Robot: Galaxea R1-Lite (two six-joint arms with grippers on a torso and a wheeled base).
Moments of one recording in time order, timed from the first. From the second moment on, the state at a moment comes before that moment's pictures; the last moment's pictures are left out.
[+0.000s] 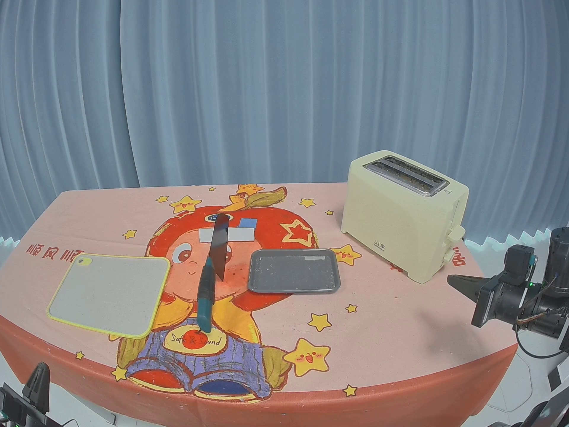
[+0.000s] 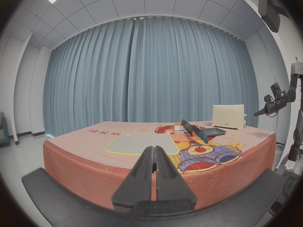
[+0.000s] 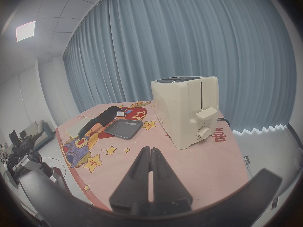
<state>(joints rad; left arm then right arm) -0.01 0.02 -0.02 0.00 0.01 0.00 0.38 1.37 -0.31 -0.66 0.11 0.17</state>
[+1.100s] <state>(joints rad) -0.01 0.02 -0.02 0.00 0.01 0.00 0.40 1.37 -0.29 -0.66 0.11 0.14</state>
